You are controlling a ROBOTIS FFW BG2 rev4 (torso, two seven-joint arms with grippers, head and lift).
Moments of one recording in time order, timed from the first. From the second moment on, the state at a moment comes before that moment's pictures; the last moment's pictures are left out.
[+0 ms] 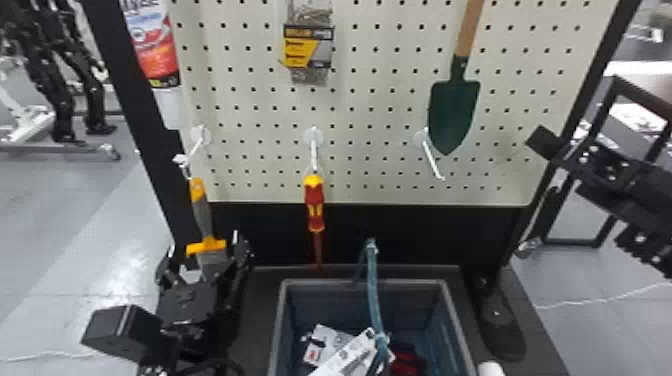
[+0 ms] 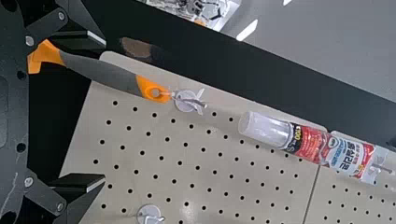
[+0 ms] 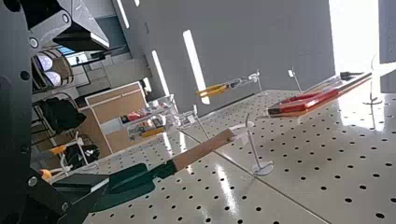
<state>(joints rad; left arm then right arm) 0.23 0.01 -0.14 -1.75 0.24 -0.42 0.12 -0.21 -0.23 -0.36 -1.89 -0.89 0.87 1.18</state>
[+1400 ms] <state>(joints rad) 0.23 0.01 -0.14 -1.75 0.23 -0.43 0.12 -0.20 -0.23 -0.36 -1.88 -0.90 0.87 1.18</state>
